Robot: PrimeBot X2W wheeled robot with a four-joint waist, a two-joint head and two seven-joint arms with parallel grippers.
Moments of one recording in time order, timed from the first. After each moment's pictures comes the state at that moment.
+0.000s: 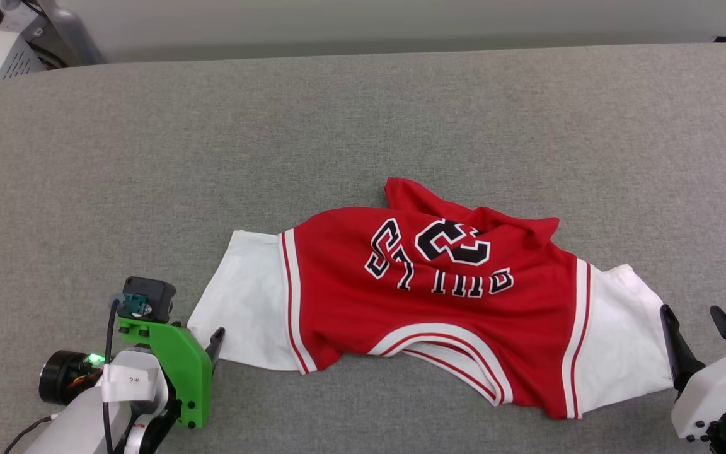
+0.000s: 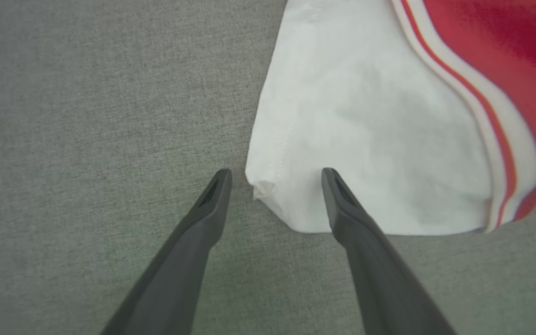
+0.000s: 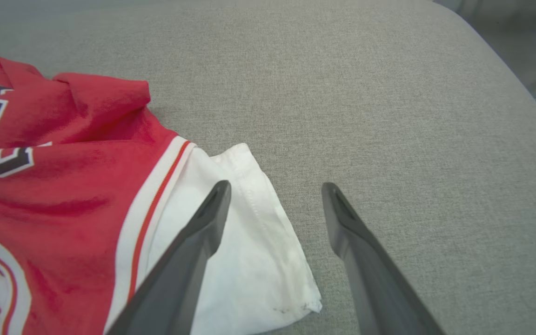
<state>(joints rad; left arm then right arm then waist) -0.24 0.58 -0.52 0.12 -0.68 0.16 0.38 0.06 -0.16 -0.17 -0.11 0.22 0.13 0.27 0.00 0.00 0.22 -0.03</state>
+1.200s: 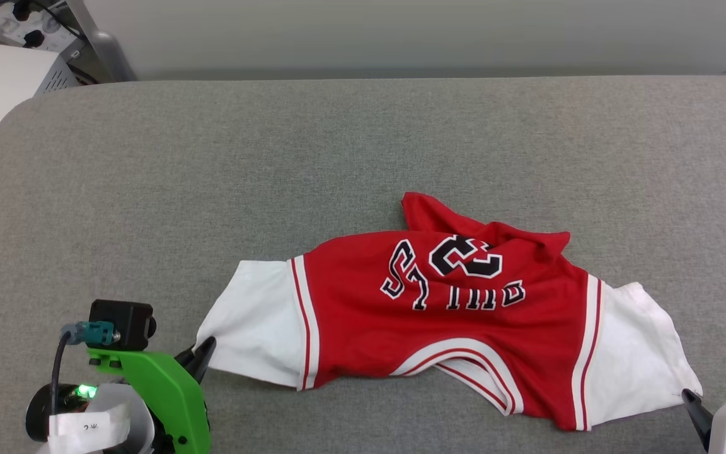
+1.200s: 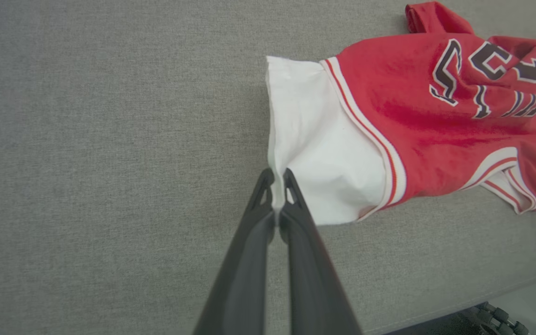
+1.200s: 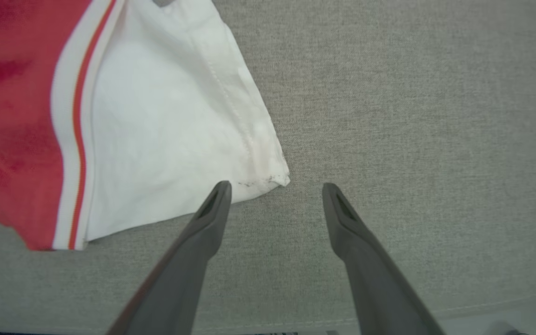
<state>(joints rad) -0.03 0.66 -0.41 -0.29 -0.80 0.28 0.44 0.16 -0.23 -0.21 -0.13 0.28 0.13 0.67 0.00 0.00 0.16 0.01</state>
